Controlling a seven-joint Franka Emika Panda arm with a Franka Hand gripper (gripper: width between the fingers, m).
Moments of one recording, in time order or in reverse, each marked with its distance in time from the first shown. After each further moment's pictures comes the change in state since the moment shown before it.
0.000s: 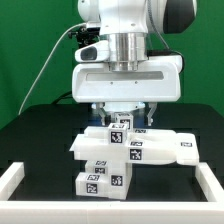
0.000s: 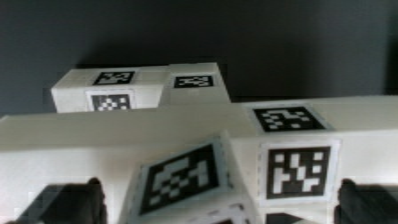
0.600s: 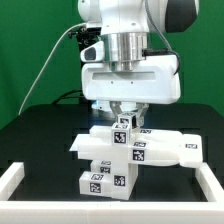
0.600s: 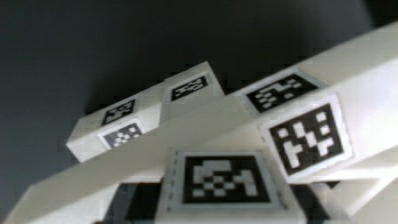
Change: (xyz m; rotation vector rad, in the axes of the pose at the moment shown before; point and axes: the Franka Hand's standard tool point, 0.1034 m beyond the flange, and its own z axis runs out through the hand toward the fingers) arm 0.000 -0.005 0.000 0.016 -0.003 0.582
